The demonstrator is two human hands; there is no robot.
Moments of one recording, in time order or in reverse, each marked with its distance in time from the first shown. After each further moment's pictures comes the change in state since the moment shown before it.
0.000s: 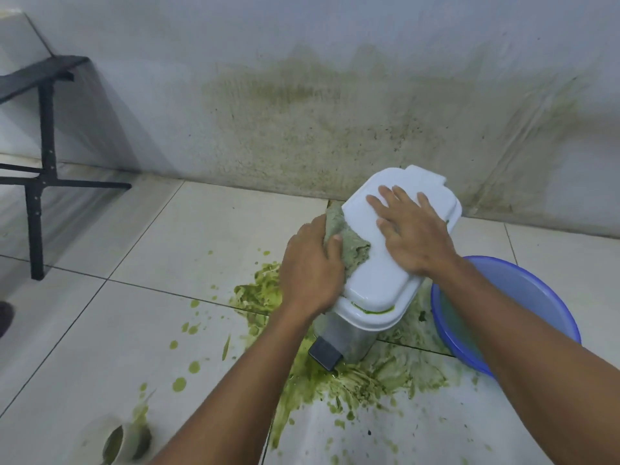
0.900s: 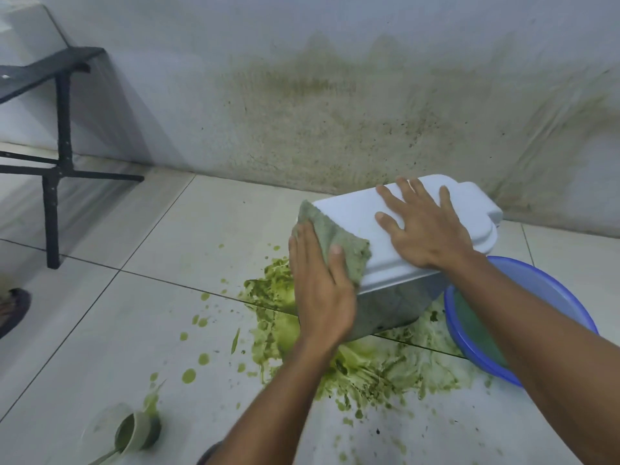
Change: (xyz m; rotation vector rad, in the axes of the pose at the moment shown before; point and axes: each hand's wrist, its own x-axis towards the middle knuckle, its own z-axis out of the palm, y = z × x) left_hand -0.043 0.000 0.010 -0.233 0.182 -0.152; right_hand 0.011 -0.002 0.006 -0.180 -0.070 0.048
